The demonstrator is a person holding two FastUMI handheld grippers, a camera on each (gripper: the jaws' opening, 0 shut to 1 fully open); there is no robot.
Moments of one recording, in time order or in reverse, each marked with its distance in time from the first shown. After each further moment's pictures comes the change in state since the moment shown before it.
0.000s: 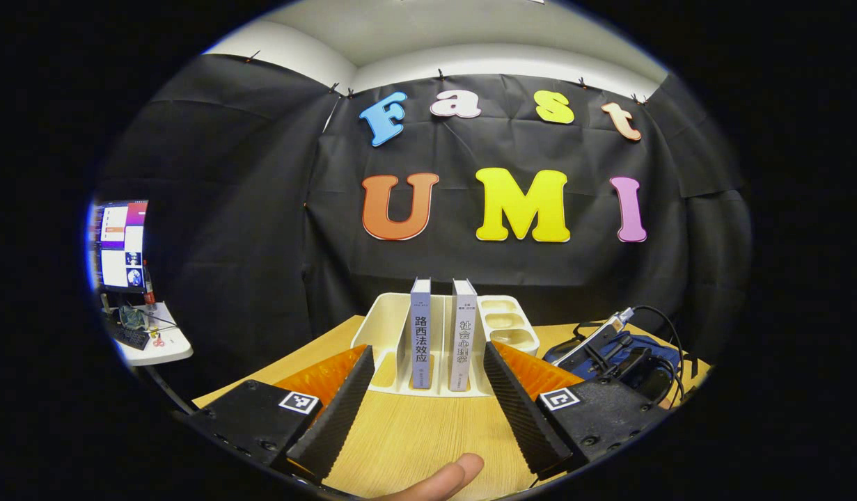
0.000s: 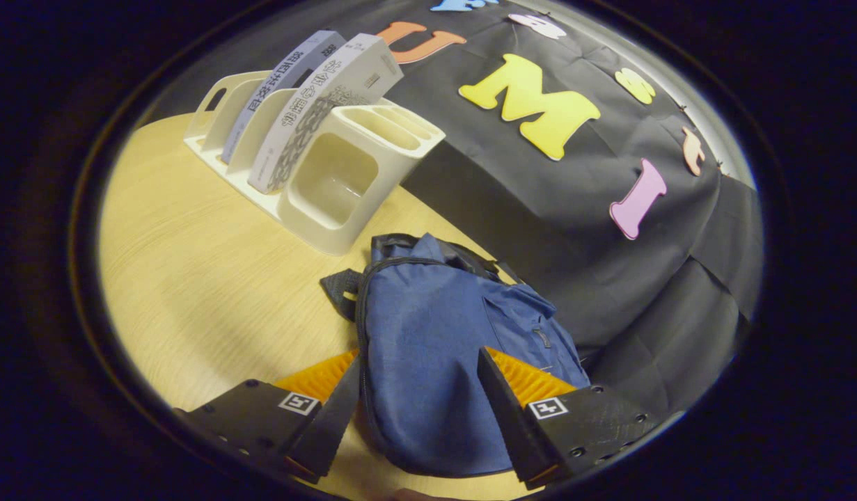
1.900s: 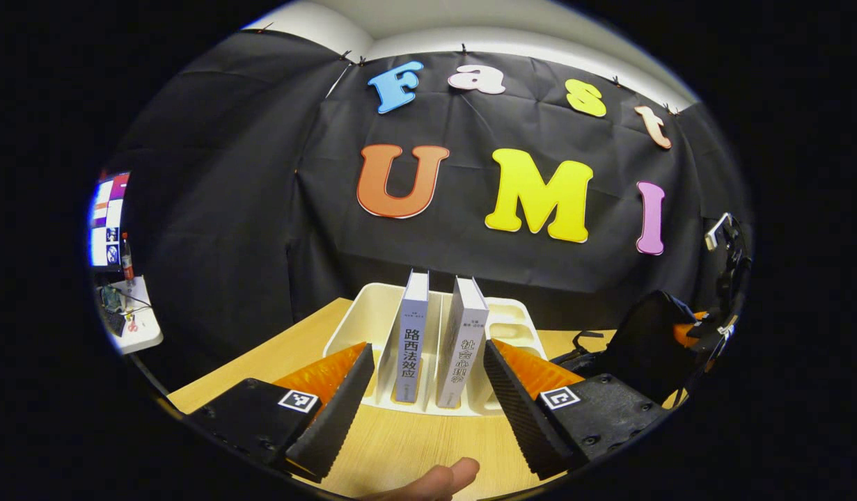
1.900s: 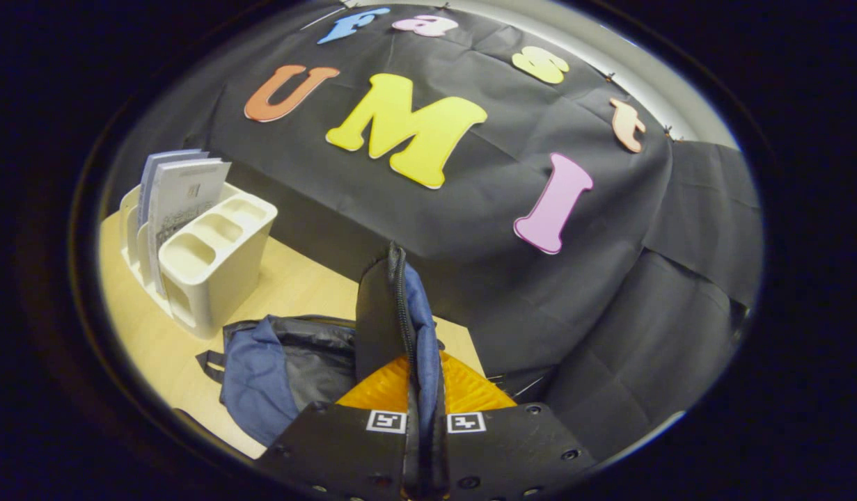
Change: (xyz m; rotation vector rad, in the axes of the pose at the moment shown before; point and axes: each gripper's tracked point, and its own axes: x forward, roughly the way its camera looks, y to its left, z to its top) left arm 0.104 0.002 0.009 -0.129 0.140 -0.032; right arm 0.001 -0.258 0.077 0.257 -0.127 -0.070
